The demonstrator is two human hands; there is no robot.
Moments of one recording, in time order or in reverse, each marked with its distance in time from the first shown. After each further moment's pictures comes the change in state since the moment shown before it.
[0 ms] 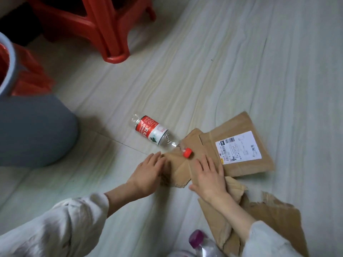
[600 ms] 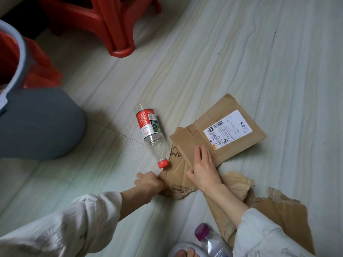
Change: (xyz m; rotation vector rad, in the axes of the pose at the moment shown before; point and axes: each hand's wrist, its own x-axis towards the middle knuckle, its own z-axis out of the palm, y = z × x) left_hand -0.013 0.018 0.019 -0.551 -0.214 -0.887; right_hand 0.013 -0.030 0.007 0.279 0.155 -0.032
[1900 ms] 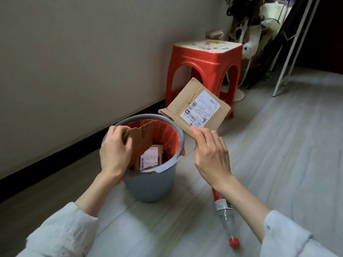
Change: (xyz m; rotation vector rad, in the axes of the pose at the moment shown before) left_hand -0.129 -0.136 -0.338 -0.345 1.478 0.629; right_hand -0.008 -0.303 -0.180 -0.032 0.939 -0.792
